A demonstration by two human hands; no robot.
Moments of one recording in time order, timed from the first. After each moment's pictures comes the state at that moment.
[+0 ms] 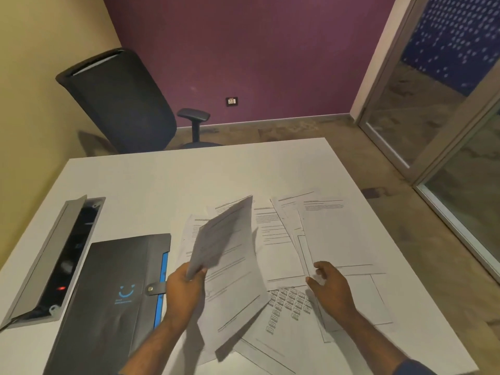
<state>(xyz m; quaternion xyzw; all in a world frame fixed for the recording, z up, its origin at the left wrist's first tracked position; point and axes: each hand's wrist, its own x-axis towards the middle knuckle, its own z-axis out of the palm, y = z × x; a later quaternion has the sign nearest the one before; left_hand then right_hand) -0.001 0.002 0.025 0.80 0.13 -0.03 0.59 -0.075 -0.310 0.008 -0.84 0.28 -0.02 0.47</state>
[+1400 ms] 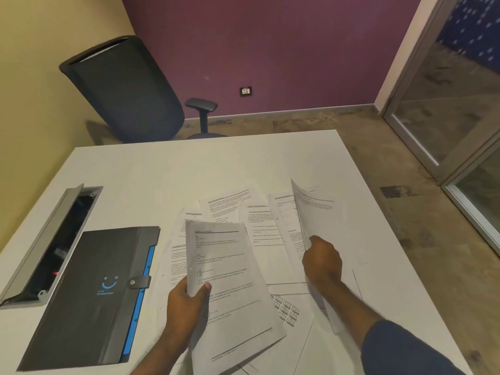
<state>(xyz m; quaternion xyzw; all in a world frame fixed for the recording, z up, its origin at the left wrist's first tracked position) -0.037 -0.059 0.006 0.77 0.21 -0.09 0.60 0.010 -0.352 0.003 -0.94 0.25 0.02 0.22</state>
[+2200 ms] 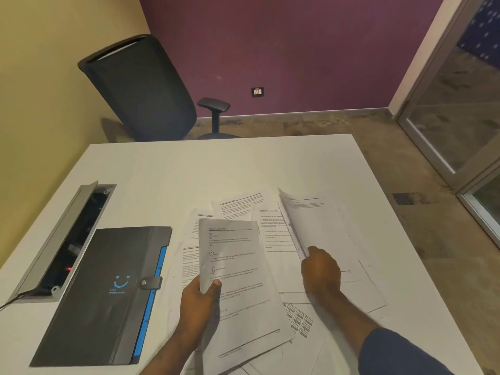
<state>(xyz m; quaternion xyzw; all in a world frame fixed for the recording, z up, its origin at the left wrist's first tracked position) -0.023 -0.059 0.016 0.75 0.21 -0.12 0.62 0.023 -0.320 -0.013 -0.95 0.22 0.06 0.20</state>
